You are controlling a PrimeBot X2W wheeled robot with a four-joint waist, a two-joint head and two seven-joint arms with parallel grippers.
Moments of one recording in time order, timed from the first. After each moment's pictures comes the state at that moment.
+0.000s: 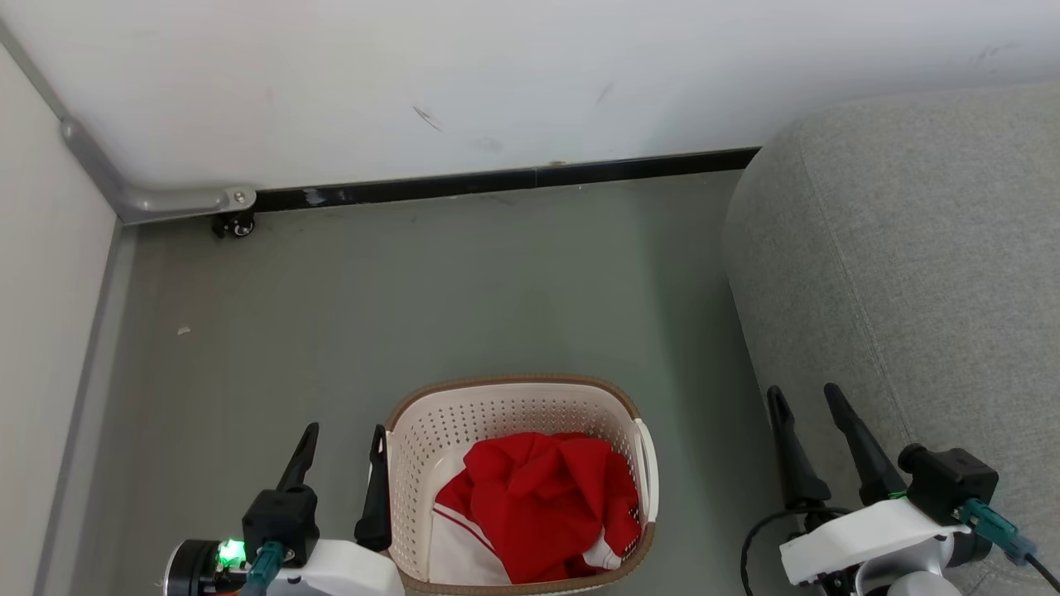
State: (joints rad) left arm -0.08 0.07 -0.23 0.34 -0.15 0.17 -0.25; right arm -0.07 -0.05 0.06 0.34 0.31 0.12 -0.18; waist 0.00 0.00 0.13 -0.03
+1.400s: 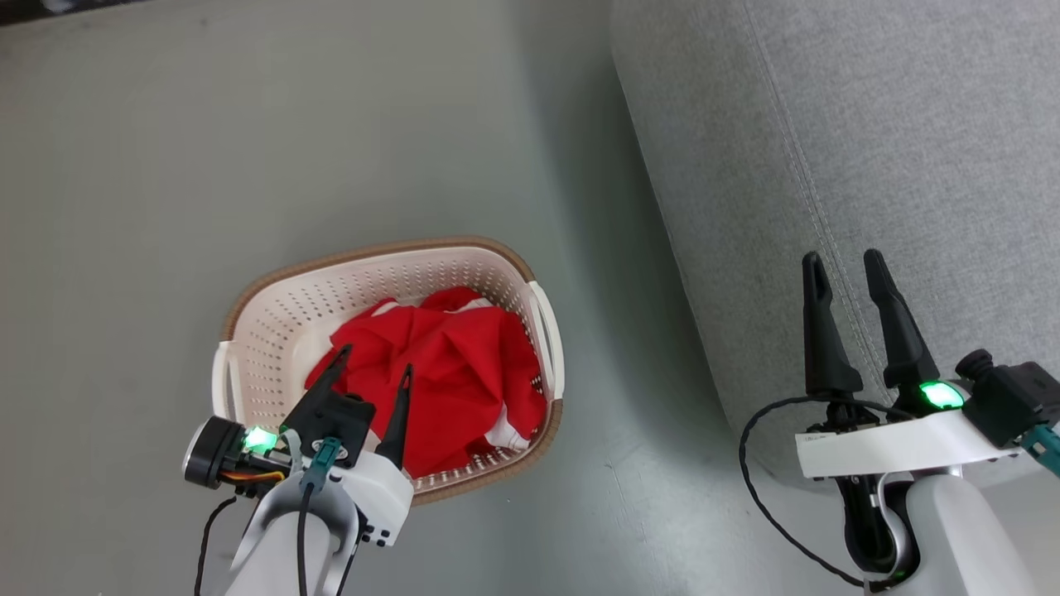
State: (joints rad) left arm -0.40 0.12 -0.36 0.66 0.00 0.10 -0.25; right arm -0.21 -0.05 0.04 0.20 0.37 0.12 -0.25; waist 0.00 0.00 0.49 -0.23
